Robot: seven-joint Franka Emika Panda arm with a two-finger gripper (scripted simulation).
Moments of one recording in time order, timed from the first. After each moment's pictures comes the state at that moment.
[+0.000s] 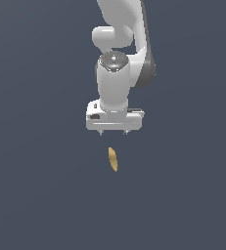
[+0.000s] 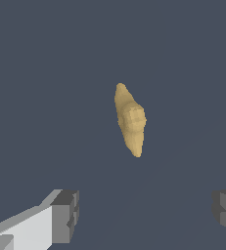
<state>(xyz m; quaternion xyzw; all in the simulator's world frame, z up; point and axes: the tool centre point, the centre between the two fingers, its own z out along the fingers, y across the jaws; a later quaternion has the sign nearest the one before) 0.007 0.005 0.185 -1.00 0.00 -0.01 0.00</state>
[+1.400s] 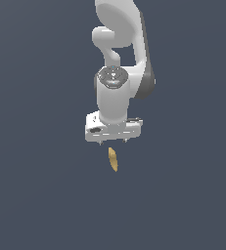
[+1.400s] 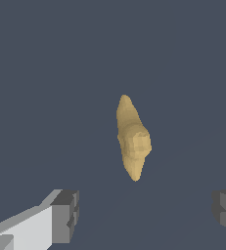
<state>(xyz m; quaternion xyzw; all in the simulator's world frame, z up) 0.034 0.002 0.163 -1.00 -0.06 0.00 0.00</state>
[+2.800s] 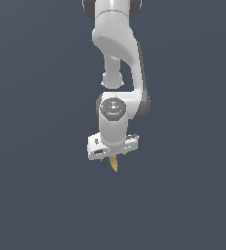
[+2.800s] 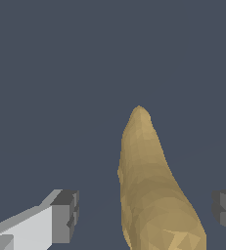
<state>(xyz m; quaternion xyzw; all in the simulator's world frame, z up) 0.062 0.002 0.090 -0.99 -0.12 0.00 0.00</state>
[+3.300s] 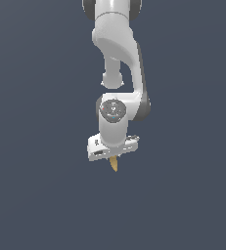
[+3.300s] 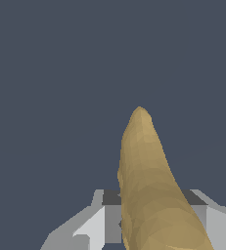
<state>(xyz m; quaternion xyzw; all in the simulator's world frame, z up) 0.064 0.002 0.086 -0.99 -0.12 0.00 0.00</state>
